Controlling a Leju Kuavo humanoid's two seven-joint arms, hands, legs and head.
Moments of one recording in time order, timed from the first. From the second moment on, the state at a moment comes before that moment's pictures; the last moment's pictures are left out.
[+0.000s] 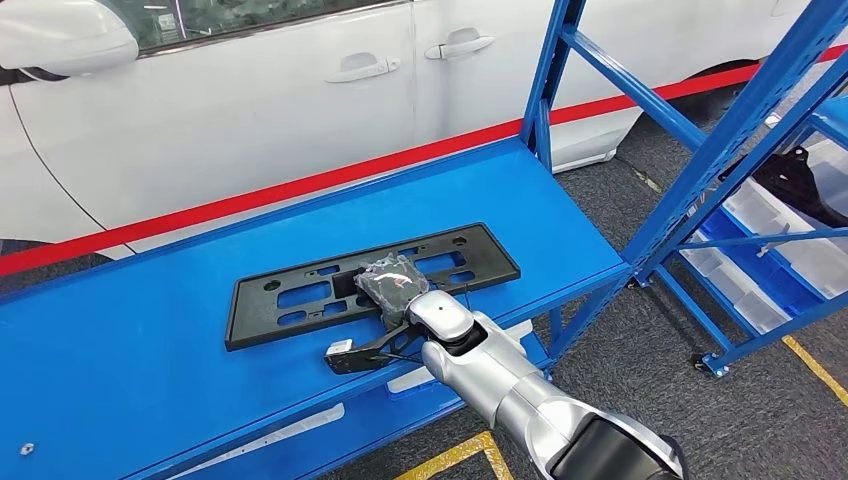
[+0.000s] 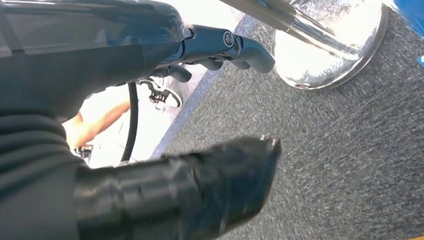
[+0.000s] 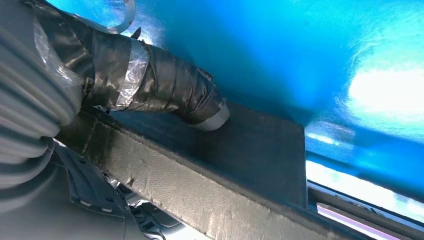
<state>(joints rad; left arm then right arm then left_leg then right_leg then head) -0.13 0.09 0.66 -0.26 -1.22 -0.30 0.18 -0.68 0.16 0.89 -0.55 1.00 -0.09 -0.10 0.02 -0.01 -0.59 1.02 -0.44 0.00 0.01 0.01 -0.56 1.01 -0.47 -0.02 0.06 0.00</state>
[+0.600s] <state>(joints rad) -0.10 0.09 0.67 -0.26 -1.25 -0.23 0.17 -0.68 0.06 0.82 -0.86 0.98 -0.25 -0.10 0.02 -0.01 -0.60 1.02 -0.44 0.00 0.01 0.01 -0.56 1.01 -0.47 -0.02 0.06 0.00</state>
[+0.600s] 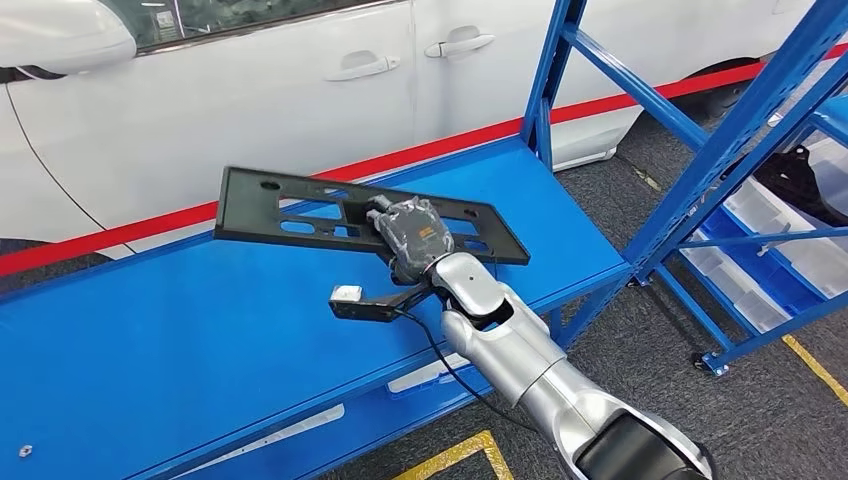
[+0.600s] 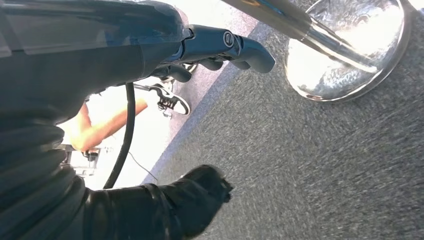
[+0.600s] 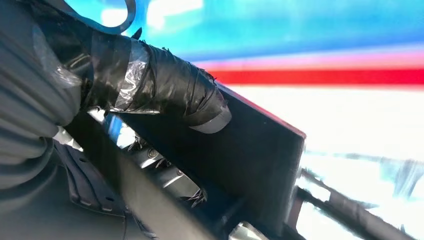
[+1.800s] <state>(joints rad) -0.11 0.10 0.67 -0.25 -1.28 -0.28 0.16 -0.58 0.00 0.83 -1.16 1.16 -0.42 -0.16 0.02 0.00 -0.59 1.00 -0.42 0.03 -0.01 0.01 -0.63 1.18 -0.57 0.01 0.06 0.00</state>
